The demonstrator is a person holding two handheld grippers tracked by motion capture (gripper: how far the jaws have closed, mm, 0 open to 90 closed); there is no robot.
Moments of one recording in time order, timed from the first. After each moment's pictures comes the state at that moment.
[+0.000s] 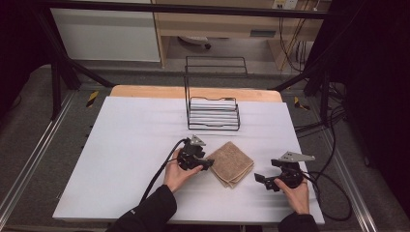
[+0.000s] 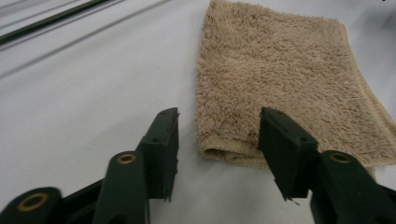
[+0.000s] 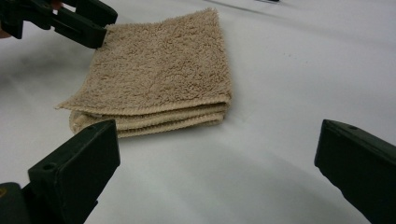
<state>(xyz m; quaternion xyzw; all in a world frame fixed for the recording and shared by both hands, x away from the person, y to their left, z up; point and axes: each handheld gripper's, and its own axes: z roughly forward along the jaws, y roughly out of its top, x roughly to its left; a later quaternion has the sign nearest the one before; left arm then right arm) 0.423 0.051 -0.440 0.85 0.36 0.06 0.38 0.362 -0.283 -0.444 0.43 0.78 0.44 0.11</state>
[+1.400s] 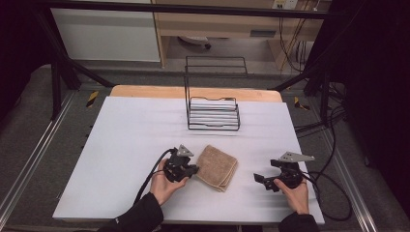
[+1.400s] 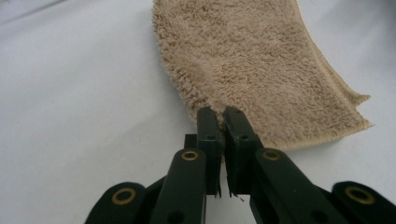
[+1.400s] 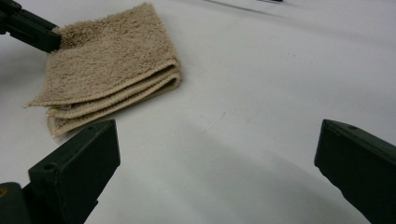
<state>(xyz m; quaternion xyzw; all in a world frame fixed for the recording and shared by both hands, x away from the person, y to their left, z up) 0.378 0.092 -0.430 0.85 0.37 0.07 0.36 0.362 -0.282 -0.445 0.42 0.78 0.45 0.11</state>
